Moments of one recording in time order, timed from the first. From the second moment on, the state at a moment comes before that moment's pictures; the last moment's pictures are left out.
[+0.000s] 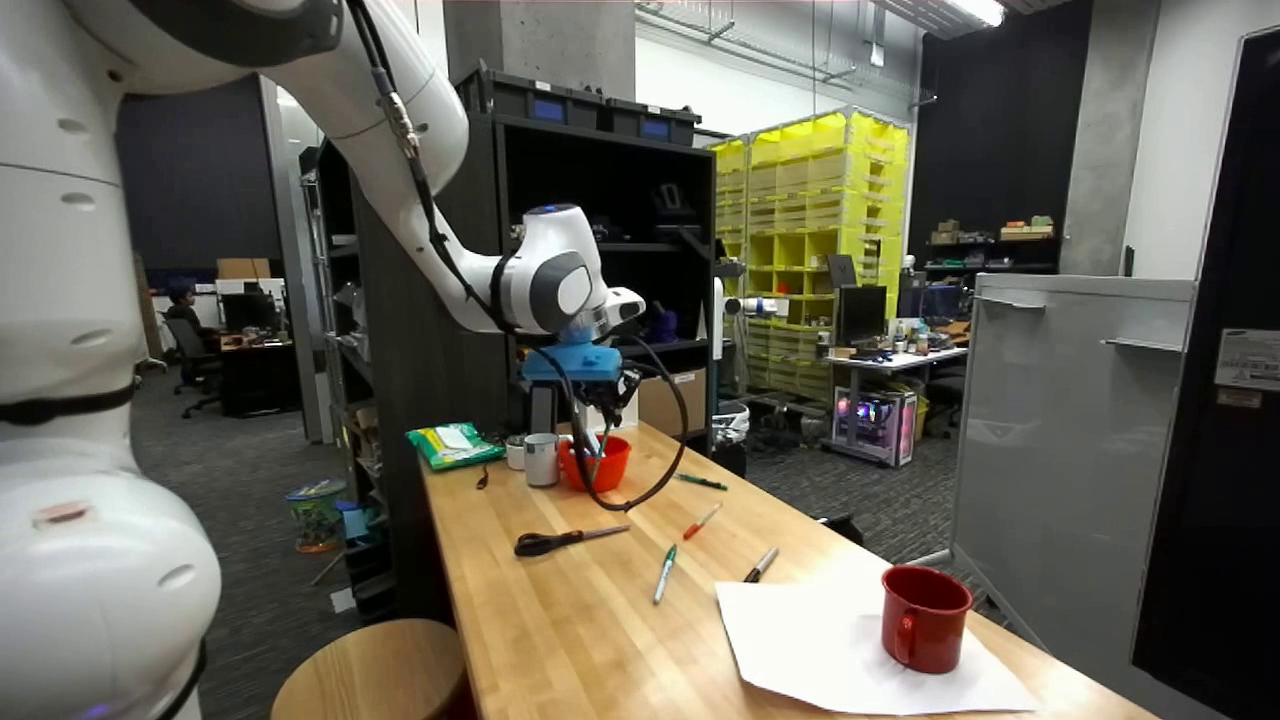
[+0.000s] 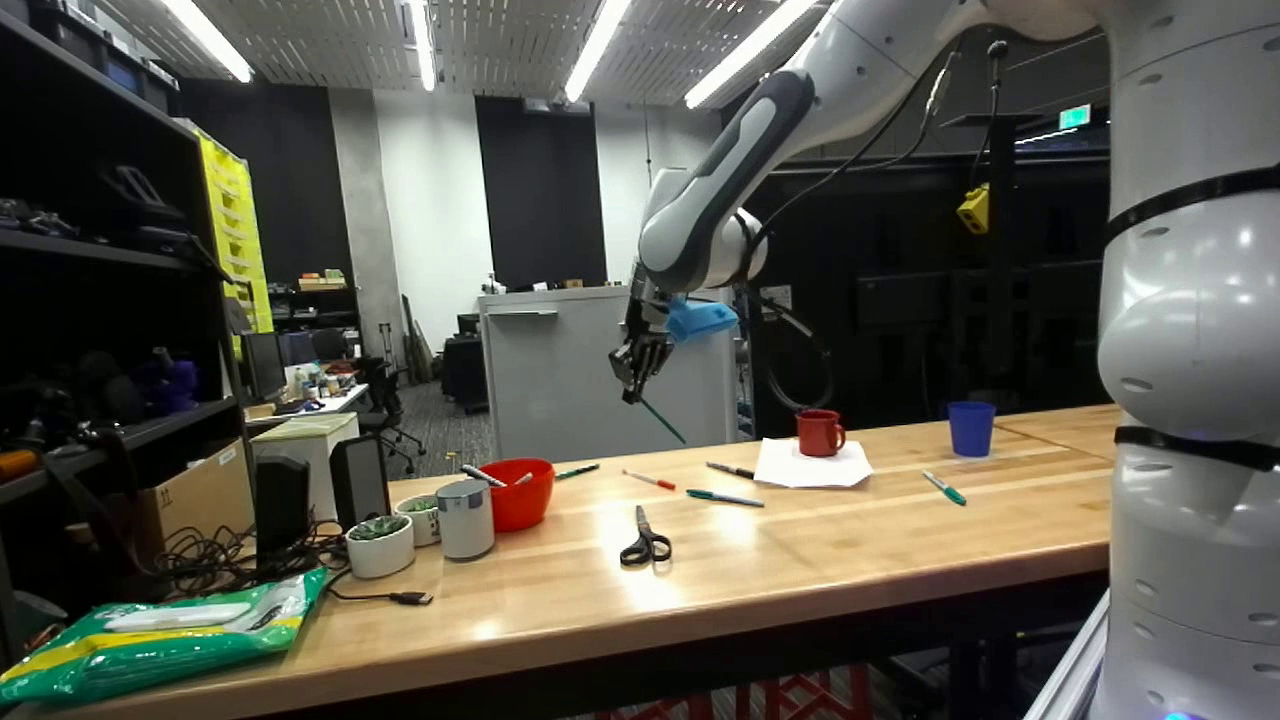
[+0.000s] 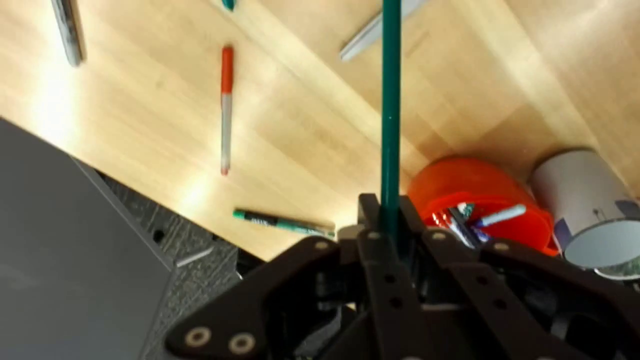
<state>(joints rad) 0.01 0.01 0.08 -2.27 -0.06 2.72 -0.08</state>
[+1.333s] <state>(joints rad) -0.11 -0.23 -0.07 -2.59 -0.18 2.39 -0.04</state>
